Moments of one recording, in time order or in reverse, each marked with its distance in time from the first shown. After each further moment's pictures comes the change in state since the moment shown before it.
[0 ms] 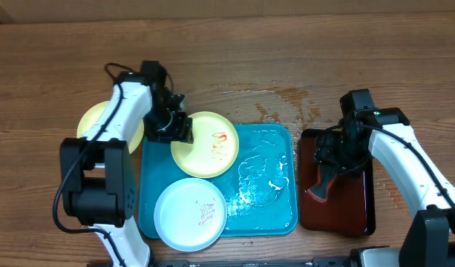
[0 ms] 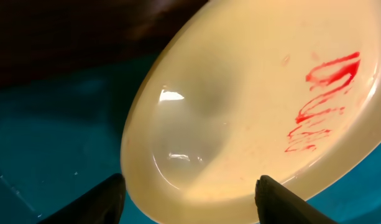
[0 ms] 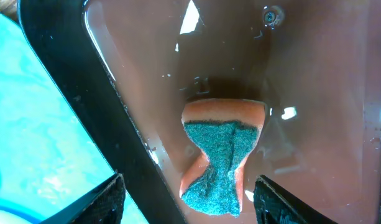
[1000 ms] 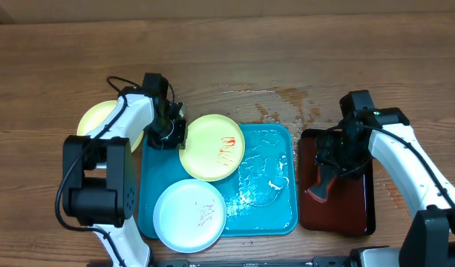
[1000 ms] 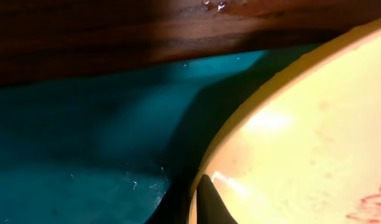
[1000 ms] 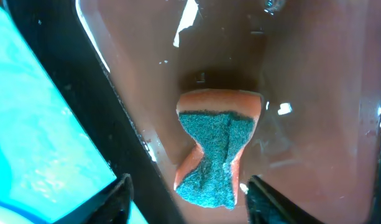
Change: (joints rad) left arm 0.005 -0.001 -0.152 0.191 -0.002 -0.101; right arm 0.000 0.000 0.000 -0.025 -0.001 -0.018
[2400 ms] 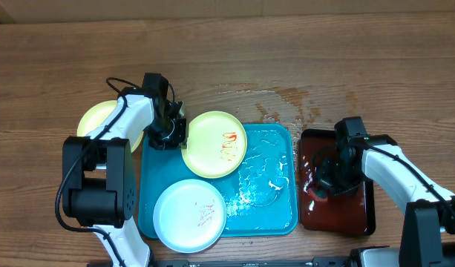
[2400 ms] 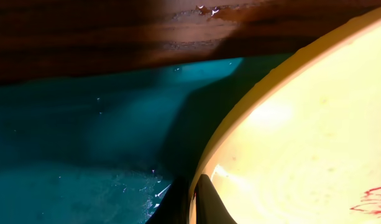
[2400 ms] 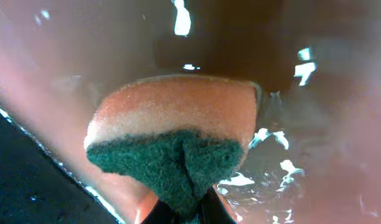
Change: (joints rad) left arm 0.000 -0.002 -0.004 0.009 0.022 -0.037; right arm 0.000 0.000 -0.272 0.233 -0.028 0.106
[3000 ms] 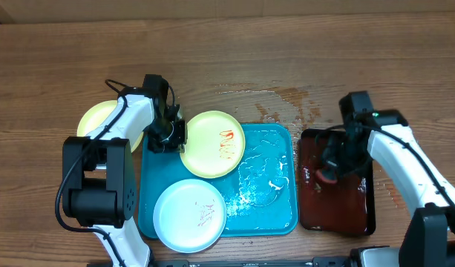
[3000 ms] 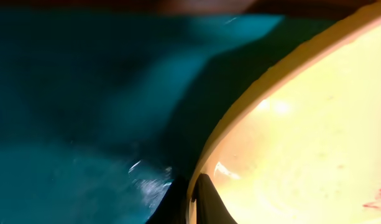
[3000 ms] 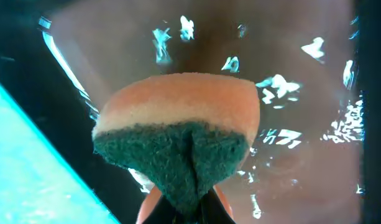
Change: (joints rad) left arm 0.000 0.000 0.000 -0.063 -0.047 -0.084; right arm 0.000 0.005 0.225 -0.185 0.095 -0.026
